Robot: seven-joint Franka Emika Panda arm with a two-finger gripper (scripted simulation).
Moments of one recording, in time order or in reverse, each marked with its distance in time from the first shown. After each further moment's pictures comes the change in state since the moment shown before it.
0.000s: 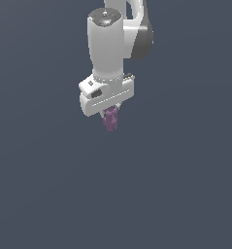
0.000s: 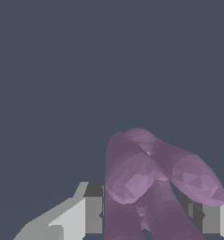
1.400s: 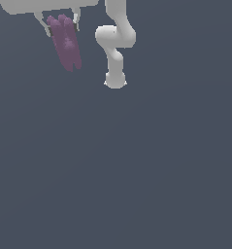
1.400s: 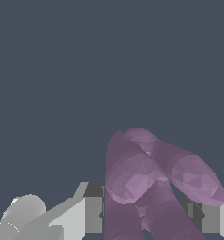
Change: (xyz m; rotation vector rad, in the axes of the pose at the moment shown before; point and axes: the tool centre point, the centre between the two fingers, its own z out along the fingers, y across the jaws) arm -0.086 0.073 -0.252 -0.002 -0.001 0.002
